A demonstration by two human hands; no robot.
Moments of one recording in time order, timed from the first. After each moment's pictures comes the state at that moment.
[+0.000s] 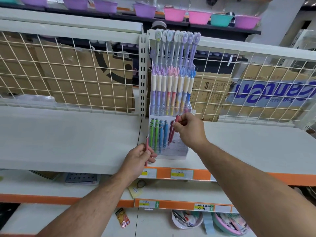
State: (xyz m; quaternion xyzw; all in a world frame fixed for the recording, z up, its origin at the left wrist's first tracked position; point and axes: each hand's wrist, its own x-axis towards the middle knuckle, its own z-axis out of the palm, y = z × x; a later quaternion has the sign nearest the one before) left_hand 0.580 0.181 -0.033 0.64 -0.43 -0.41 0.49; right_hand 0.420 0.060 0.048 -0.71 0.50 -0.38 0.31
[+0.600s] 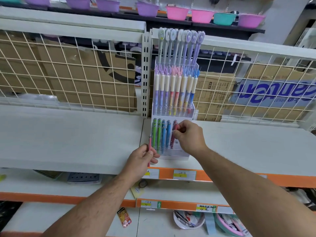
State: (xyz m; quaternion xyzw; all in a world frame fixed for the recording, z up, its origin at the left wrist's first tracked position) left_hand 0.579 0.182 -0.032 0.66 -0.43 -0.39 0.47; right_hand 0.423 0.064 0.026 -0.74 0.52 -0.33 0.28
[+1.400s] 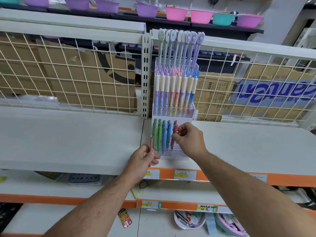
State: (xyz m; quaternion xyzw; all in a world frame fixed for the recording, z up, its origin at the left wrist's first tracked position) left_hand 0.578 0.182 -0.031 0.65 -0.44 -0.40 0.47; right_hand 0.423 0.069 0.017 -0.72 0.53 -0.34 0.29
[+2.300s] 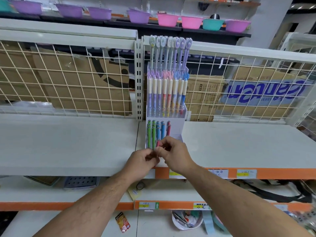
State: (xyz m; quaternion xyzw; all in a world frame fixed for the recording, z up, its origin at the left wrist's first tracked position) left_hand 0.574 0.177 -0.031 0.65 -0.54 -0.34 0.41; right_hand 0.426 0.123 0.006 -0.75 0.43 -0.33 0.39
